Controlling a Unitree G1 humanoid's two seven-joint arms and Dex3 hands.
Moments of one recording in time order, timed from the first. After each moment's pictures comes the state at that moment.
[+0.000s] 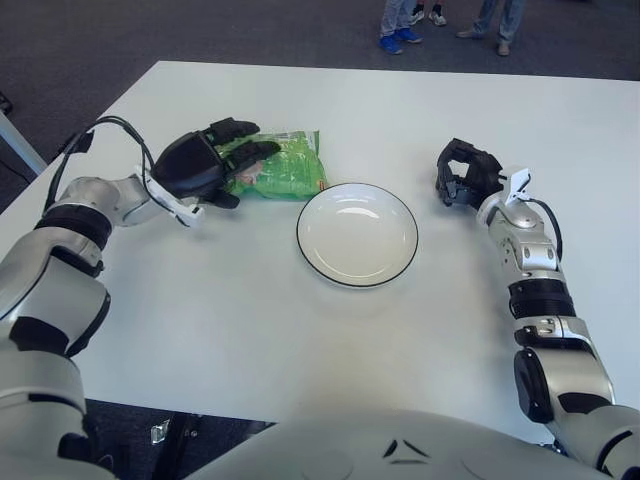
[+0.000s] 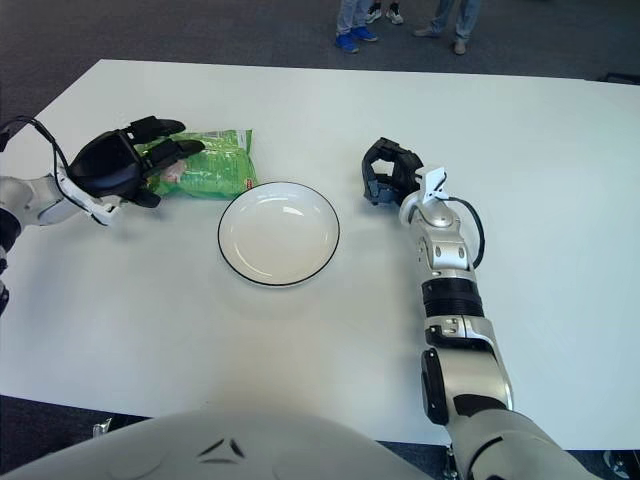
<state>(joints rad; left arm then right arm) -0.89 0.78 -0.69 1.11 1.15 -0.92 1.05 -0.46 -0.27 -0.09 0.39 0.13 0.18 0.23</state>
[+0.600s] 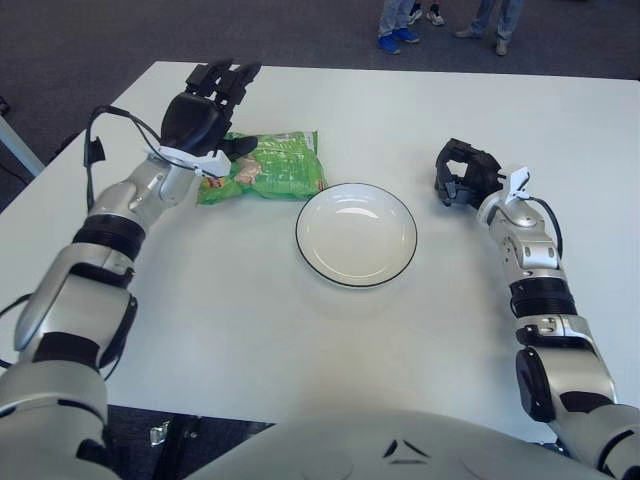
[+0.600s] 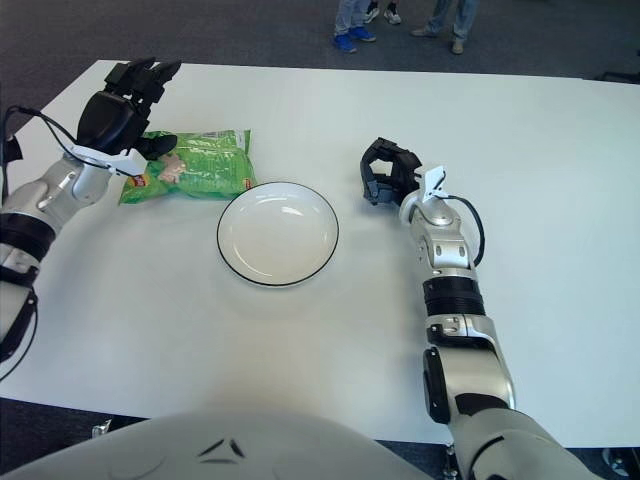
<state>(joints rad) -0.74 0.65 -0.35 0.75 0.67 -0.55 0.50 -0.47 -0.28 -0.08 0.40 0.13 0.19 0.25</state>
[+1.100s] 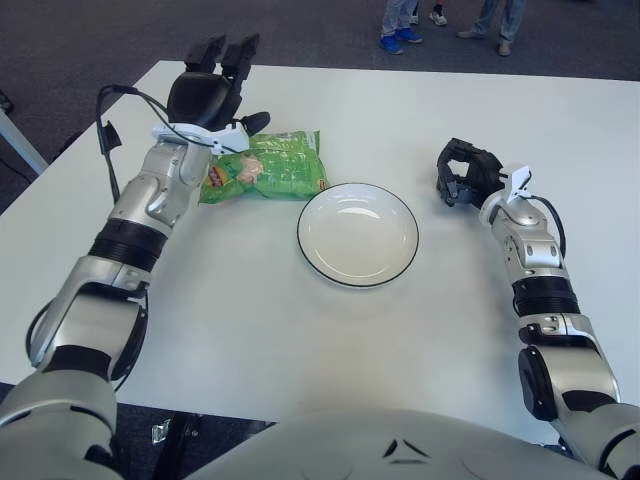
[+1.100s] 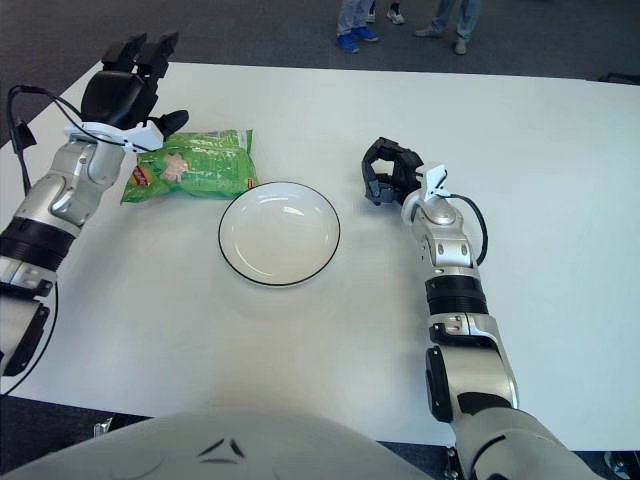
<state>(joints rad) -0.66 0.59 -0.27 0.25 0.68 -0.07 0.14 -0.47 -0.29 -0.08 0.40 0.13 0.19 0.25</state>
